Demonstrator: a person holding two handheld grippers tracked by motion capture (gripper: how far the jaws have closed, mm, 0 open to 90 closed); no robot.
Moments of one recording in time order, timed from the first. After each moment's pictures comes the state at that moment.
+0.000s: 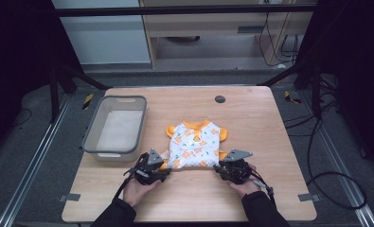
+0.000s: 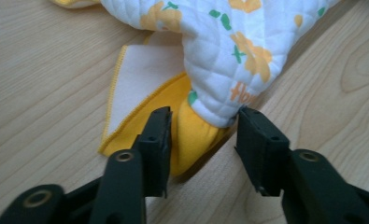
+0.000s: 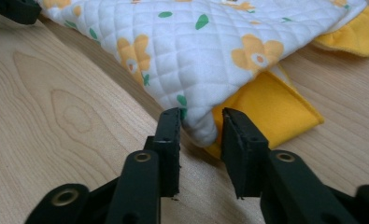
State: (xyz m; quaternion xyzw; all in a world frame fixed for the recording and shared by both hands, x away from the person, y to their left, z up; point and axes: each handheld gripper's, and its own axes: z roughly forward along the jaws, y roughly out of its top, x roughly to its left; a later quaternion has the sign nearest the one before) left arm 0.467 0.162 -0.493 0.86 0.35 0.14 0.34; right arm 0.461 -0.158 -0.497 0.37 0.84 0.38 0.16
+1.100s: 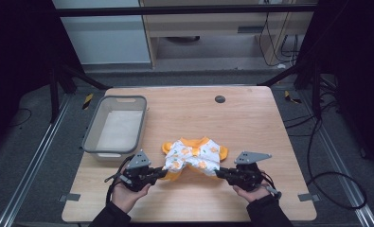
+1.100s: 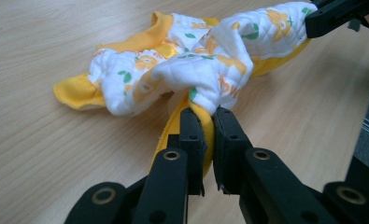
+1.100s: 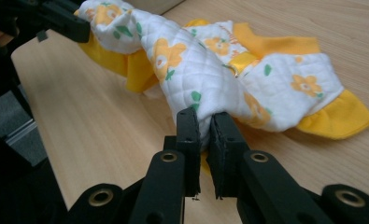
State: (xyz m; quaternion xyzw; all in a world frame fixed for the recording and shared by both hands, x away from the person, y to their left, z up) left arm 0.434 0.176 -0.433 0.83 0.33 0.09 0.43; right arm 0.426 -0.172 -0.442 0.37 0.80 0.46 0.07
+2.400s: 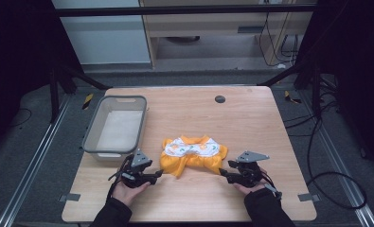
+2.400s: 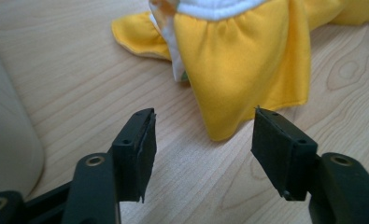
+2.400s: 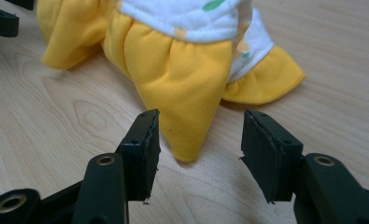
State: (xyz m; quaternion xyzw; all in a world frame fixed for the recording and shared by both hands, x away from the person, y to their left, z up) left arm 0.454 0.191 -0.482 0.84 0.37 0.15 0.37; right arm 0.447 -0.184 -0.491 0.41 0.80 0.42 0.14
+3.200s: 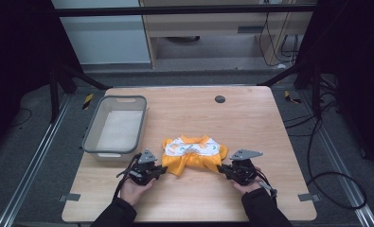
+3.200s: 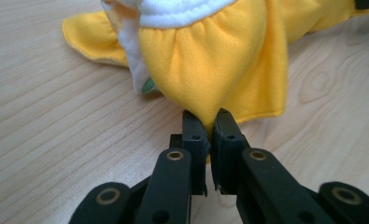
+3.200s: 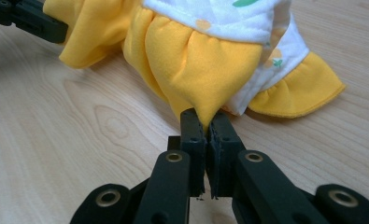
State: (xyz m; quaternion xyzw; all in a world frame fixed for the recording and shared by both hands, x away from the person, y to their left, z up) left arm 0.457 0.177 -0.479 0.84 0.36 0.10 0.40; right arm 0.450 -0.172 -0.483 0.40 0.81 0.43 0.11
